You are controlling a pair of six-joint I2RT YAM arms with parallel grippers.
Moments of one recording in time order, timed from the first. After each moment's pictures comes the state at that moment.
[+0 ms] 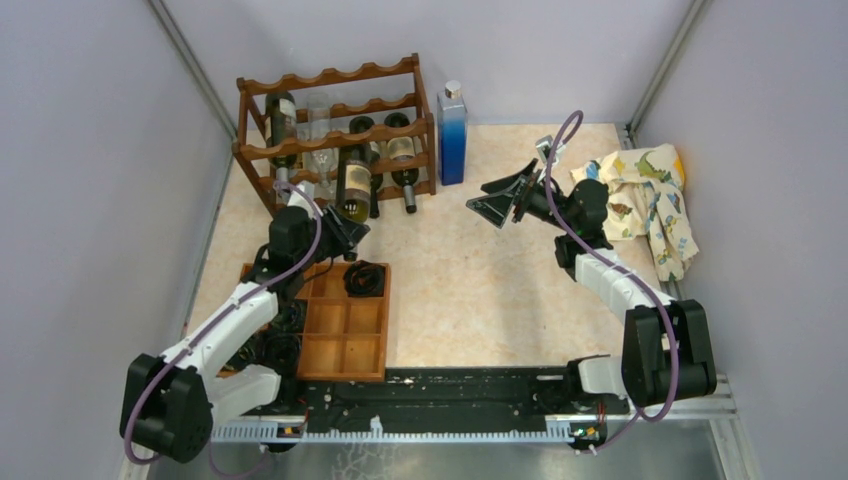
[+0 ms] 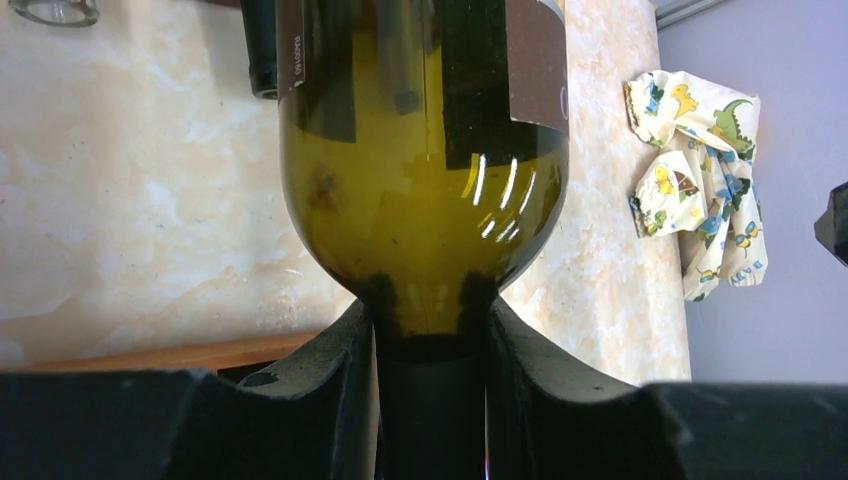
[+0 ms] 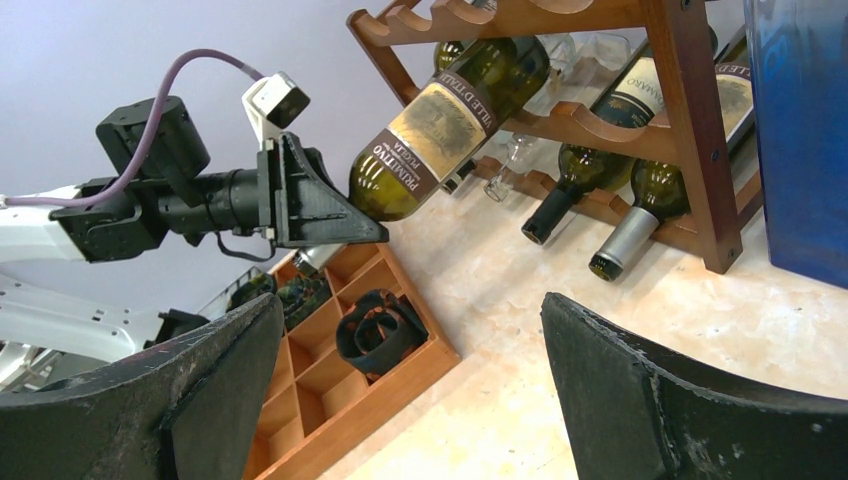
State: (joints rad) left arm -0.34 1.05 0.60 0.09 0.11 -0.75; right arm 0.16 1.30 0.70 0.80 -0.90 0.67
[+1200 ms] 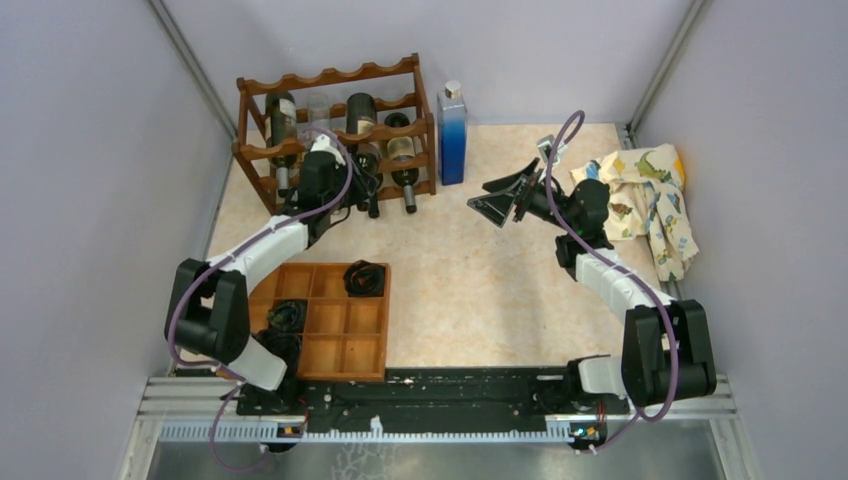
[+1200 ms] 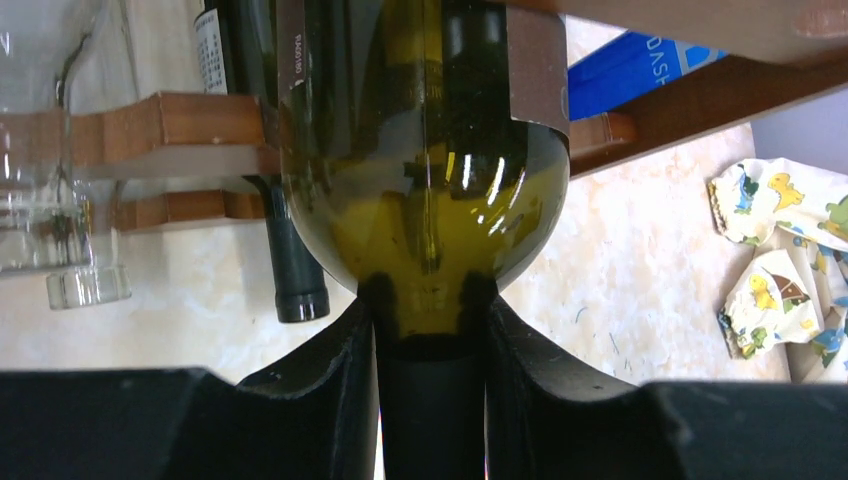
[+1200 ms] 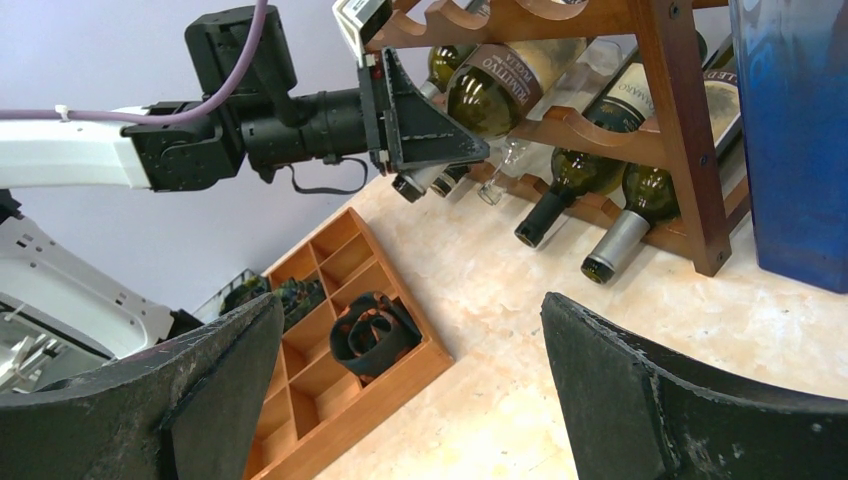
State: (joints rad) left arm -0.33 1.54 1.01 0.15 -0.01 -0.60; right arm 0.15 1.30 0.70 0.80 -0.90 0.66
